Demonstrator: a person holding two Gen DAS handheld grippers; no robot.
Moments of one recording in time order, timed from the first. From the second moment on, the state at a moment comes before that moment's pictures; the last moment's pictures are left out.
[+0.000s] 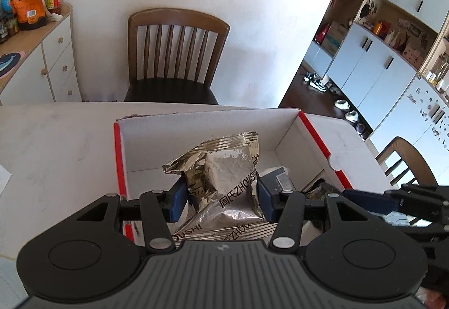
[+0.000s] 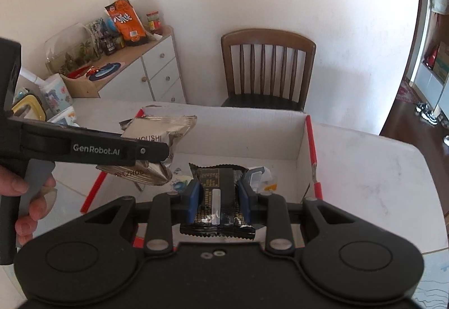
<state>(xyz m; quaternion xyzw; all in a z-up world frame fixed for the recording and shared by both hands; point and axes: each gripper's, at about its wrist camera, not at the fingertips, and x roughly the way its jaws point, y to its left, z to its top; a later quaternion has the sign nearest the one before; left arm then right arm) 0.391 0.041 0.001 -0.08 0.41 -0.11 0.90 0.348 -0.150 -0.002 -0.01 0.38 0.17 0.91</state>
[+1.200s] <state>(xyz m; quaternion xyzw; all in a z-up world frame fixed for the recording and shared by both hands) 0.446 0.024 -0.068 -0.07 0.50 -0.11 0.86 0.375 -0.134 -0.069 -0.02 0.47 0.18 0.87</state>
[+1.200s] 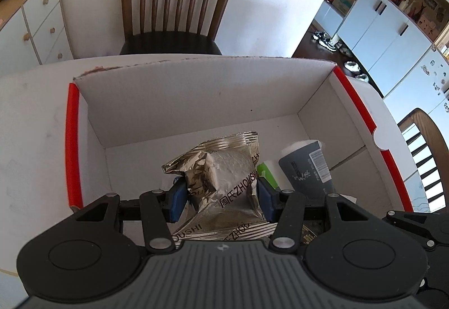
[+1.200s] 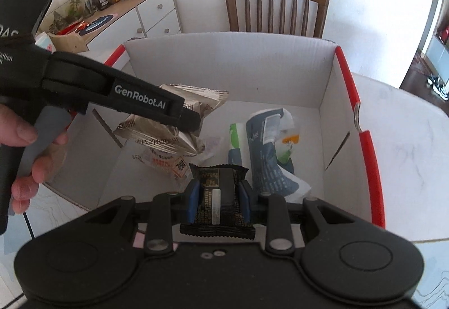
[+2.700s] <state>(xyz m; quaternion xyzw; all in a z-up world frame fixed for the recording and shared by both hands) 0.412 0.022 -0.029 -0.08 0.45 -0.13 0.88 0.353 -0.155 -0.035 0.01 0.43 0.19 0.88</state>
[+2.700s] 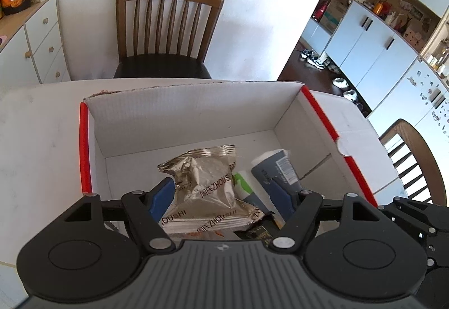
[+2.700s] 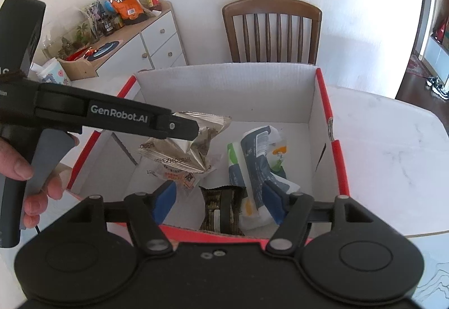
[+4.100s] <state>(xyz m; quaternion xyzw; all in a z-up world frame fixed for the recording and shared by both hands) 0.232 -0.005 -0.023 -0.02 0.40 -0.20 0.90 0.248 -0.206 -0.047 -0.02 0.43 0.17 0.89</state>
